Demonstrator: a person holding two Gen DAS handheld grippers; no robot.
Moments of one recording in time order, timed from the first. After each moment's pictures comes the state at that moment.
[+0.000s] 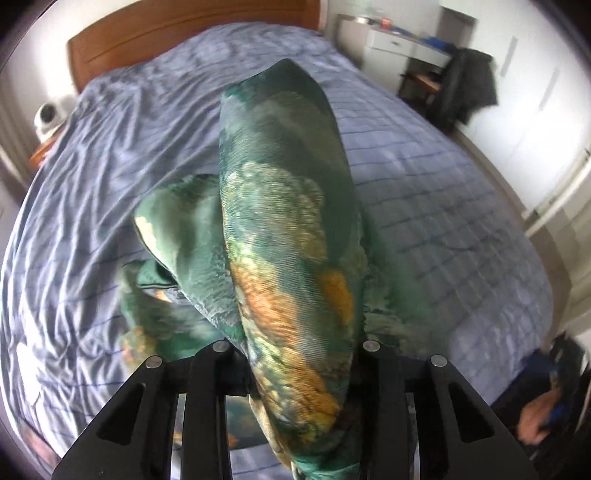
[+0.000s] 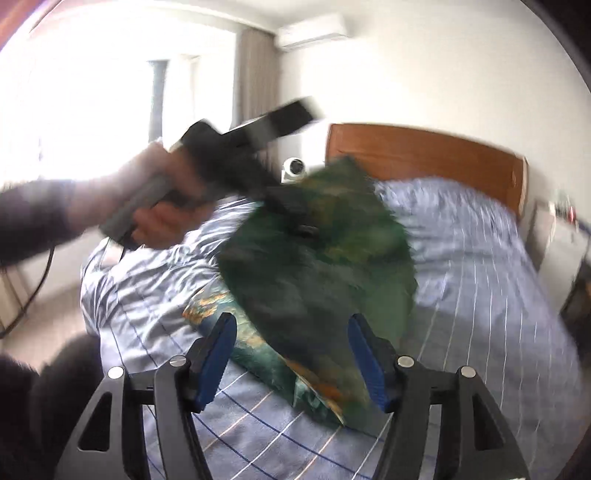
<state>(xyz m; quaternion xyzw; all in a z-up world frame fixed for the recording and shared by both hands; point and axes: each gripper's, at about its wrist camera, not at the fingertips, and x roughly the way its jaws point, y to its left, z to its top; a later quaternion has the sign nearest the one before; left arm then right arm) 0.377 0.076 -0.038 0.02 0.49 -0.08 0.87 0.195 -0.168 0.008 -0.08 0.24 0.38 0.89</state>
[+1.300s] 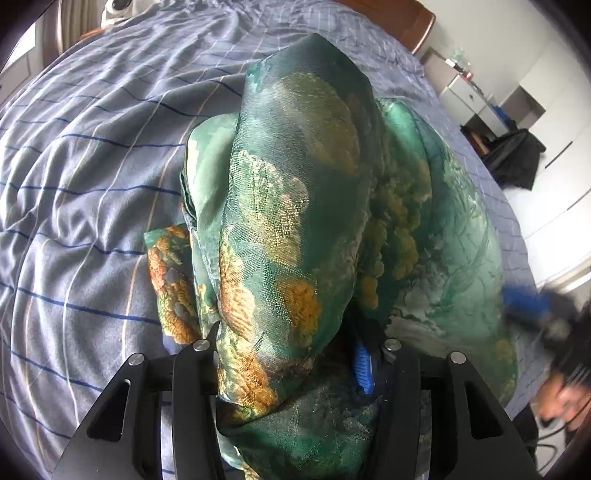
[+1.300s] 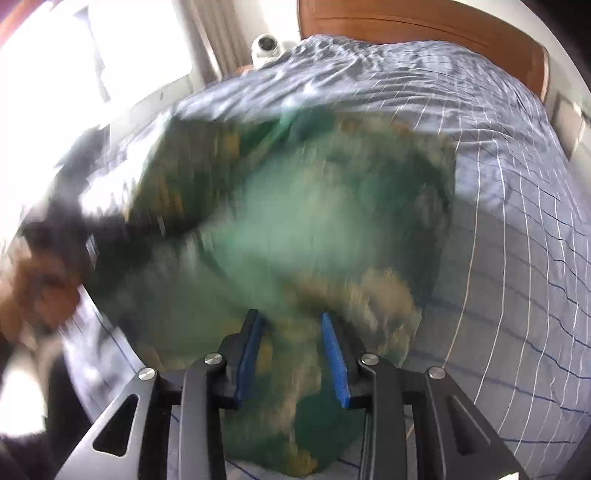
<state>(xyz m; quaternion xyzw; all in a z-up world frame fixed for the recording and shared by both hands) 0.372 0.211 -0.176 -0.17 0.49 -0.04 0.85 0.350 -0.037 -0.071 -0.09 0.49 0.33 0.80</state>
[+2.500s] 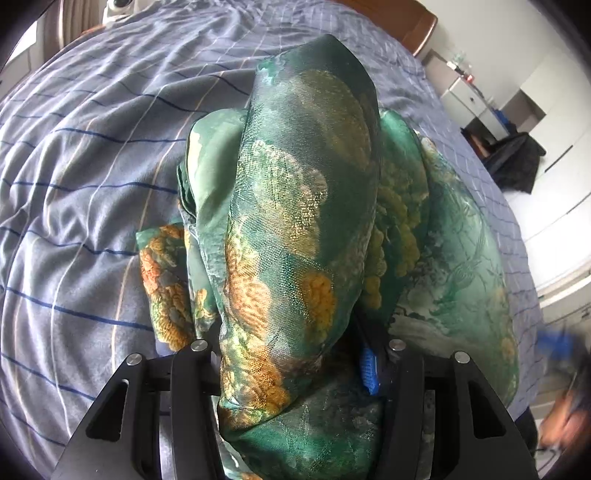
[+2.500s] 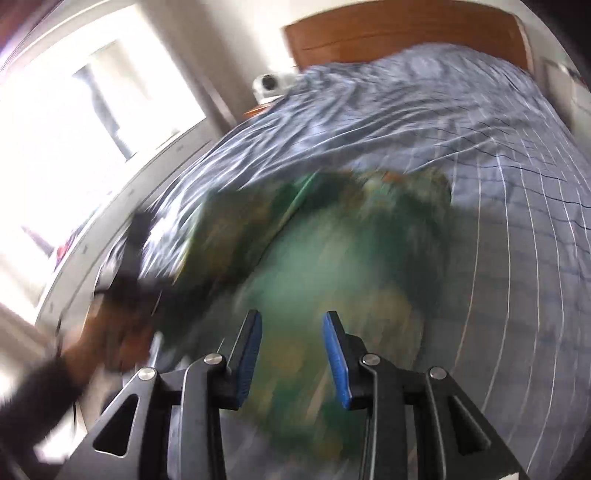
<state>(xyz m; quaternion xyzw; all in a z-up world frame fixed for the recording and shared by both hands) 0.371 0.218 -0.181 -0.18 0.49 -0.04 0.85 0.317 -0.080 -0.056 -0.01 0.46 0.39 0.80</state>
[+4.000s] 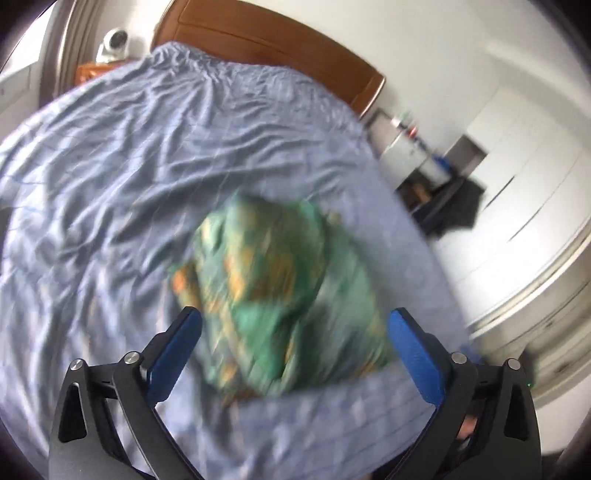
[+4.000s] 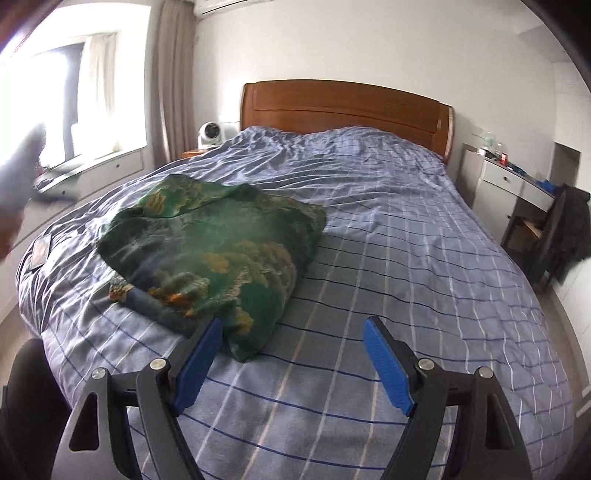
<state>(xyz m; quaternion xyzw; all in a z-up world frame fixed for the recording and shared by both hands) 0.279 0.250 -0.039 -0.25 0.38 -0.11 0.89 0.196 -0.177 -0.026 -0.10 0.31 0.22 0.92</state>
